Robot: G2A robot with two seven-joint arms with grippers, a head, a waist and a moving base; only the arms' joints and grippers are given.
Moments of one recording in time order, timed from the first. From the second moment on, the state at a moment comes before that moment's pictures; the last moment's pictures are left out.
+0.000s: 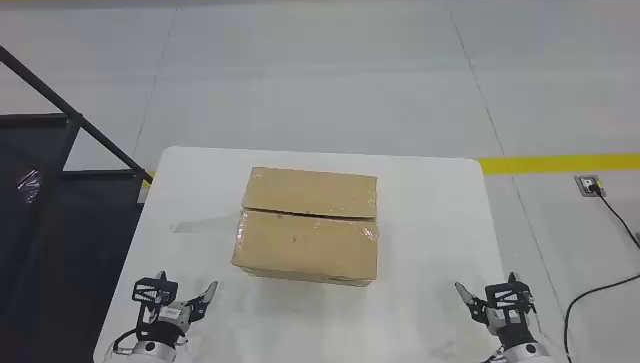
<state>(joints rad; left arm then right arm) 1.73 -1.15 -1.60 -1.80 1.33 0.00 0.00 -1.73 -1.15 1.60 -1.80 -1.33 0.00 0.00</state>
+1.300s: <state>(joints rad) 1.78 -1.15 -1.76 -1.83 1.12 -0.16 0.24 -1.57 -1.18 1.42 -2.00 -1.06 0.01 0.21</state>
